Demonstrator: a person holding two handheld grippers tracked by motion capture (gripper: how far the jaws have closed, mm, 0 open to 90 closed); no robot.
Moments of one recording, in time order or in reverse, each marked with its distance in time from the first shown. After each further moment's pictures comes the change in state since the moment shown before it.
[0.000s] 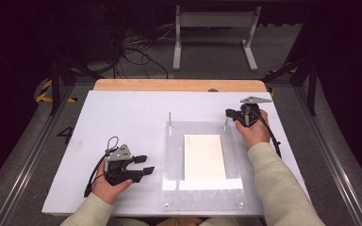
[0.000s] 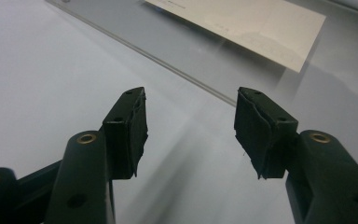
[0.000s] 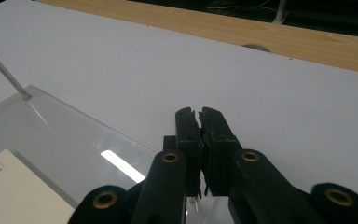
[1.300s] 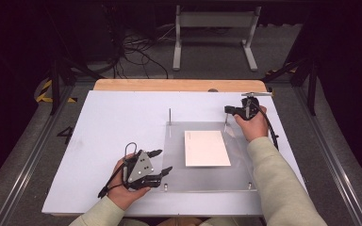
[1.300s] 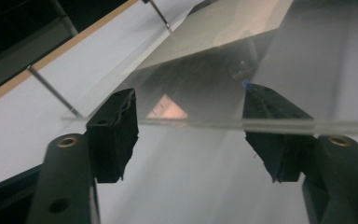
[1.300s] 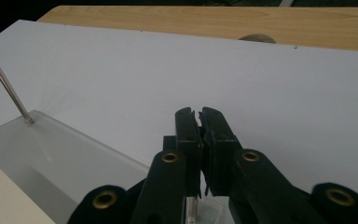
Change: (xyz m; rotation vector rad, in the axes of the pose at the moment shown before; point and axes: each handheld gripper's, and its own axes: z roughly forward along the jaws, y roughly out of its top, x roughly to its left) left arm -0.057 0.028 0.028 -0.142 0.162 0.385; right arm -0.017 0.011 0.015 0.036 0.051 0.139
